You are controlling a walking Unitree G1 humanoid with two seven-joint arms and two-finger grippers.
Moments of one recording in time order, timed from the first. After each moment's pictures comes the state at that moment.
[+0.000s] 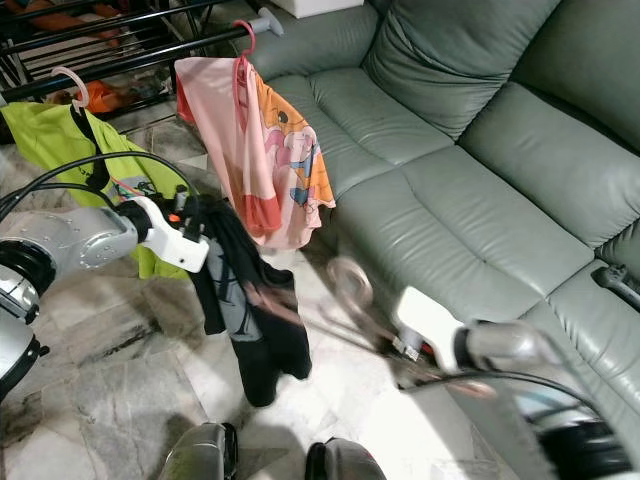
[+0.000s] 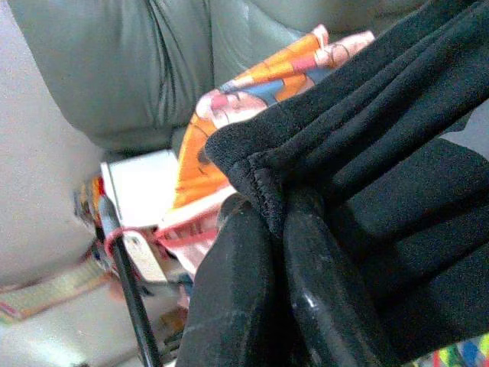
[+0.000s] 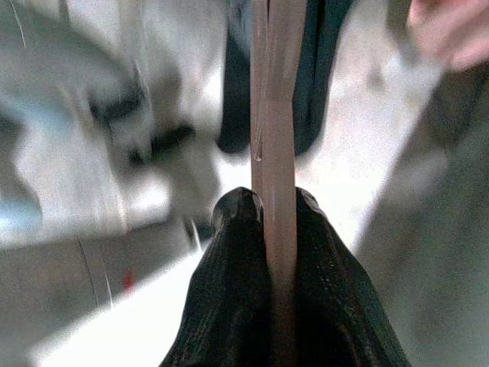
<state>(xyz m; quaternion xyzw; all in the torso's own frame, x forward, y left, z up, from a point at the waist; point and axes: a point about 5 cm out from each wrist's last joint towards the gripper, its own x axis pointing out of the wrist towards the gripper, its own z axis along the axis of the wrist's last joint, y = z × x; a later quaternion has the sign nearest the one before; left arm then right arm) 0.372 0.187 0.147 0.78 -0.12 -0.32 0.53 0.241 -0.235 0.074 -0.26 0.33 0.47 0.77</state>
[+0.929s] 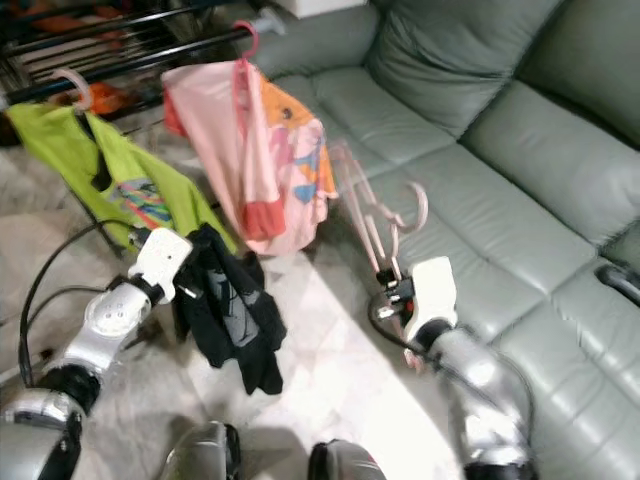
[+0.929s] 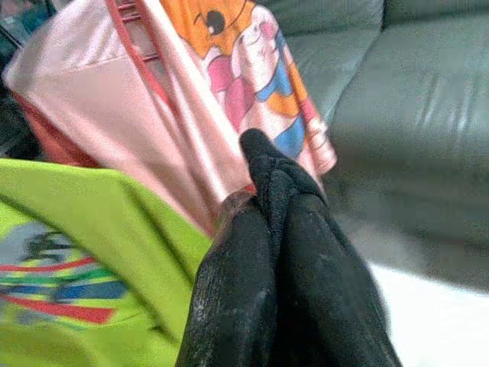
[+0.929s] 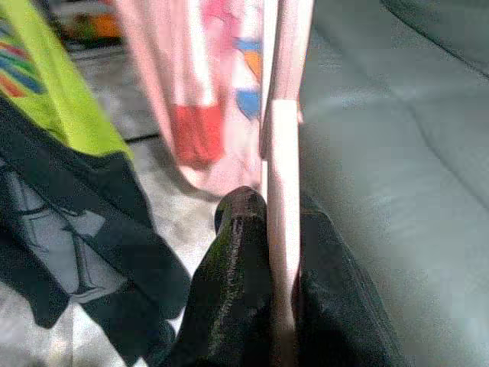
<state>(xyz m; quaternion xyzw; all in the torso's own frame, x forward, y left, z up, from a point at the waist) 0.319 0.178 0.071 0.19 0.02 -0.19 0.96 0.252 -0.184 0.074 -0.01 0.12 0.13 0.98</state>
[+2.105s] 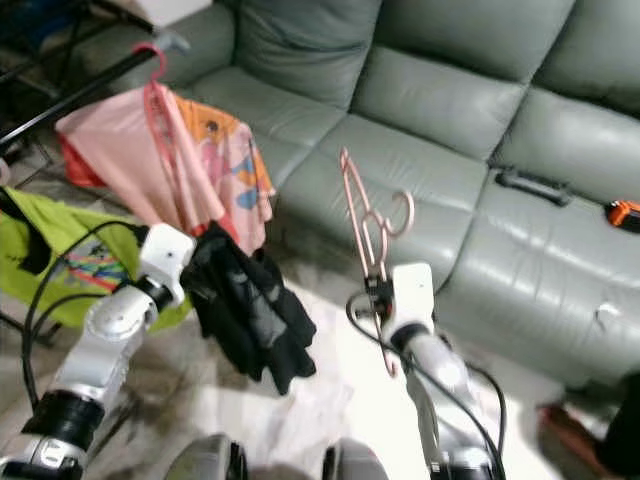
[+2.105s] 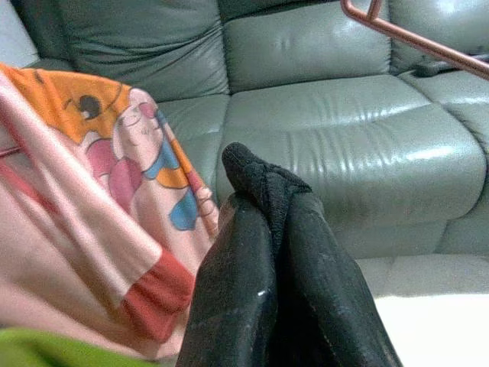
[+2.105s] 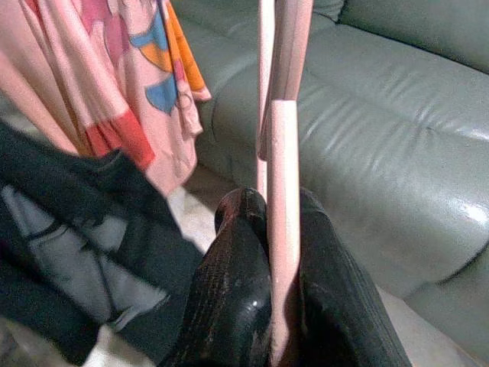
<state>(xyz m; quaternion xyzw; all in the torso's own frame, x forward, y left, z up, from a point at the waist) 0.302 0.156 0.092 0.12 0.01 -0.22 0.97 0.261 -0.160 0.077 0.00 0.12 0.11 0.99</state>
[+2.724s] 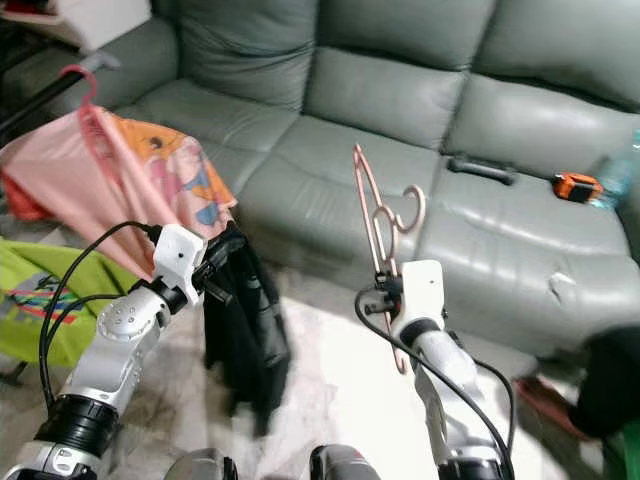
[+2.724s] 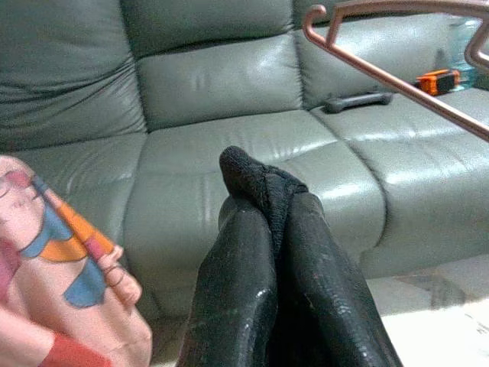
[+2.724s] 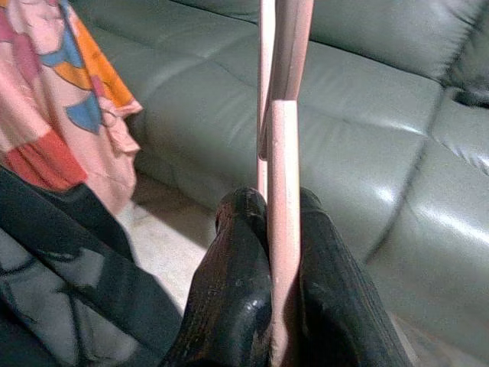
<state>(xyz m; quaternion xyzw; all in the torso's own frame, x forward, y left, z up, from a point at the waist) 0.300 0.138 0.099 0.09 0.00 -0.27 0.96 0.261 -0.168 0.076 0.00 0.12 0.09 0.99</state>
